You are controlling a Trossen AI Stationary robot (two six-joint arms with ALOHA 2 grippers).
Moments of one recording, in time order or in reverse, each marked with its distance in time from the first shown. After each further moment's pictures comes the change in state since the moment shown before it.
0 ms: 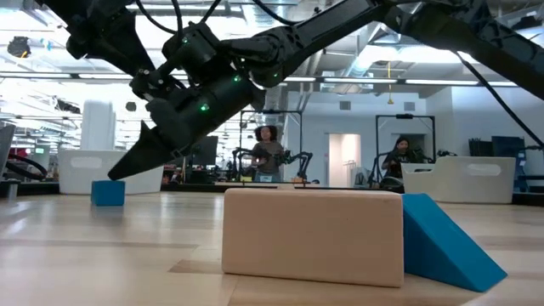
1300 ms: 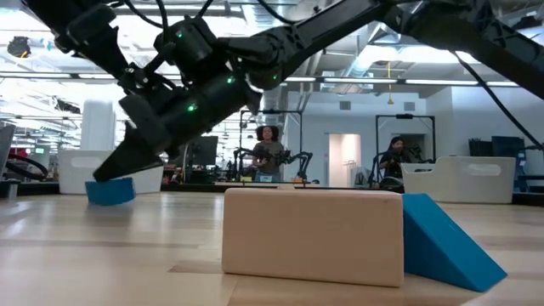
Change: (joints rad) left arm -0.048 0.000 -0.002 -0.229 -0.056 -0.038; right arm 0.031 0.025 0.000 0.086 0.092 0.137
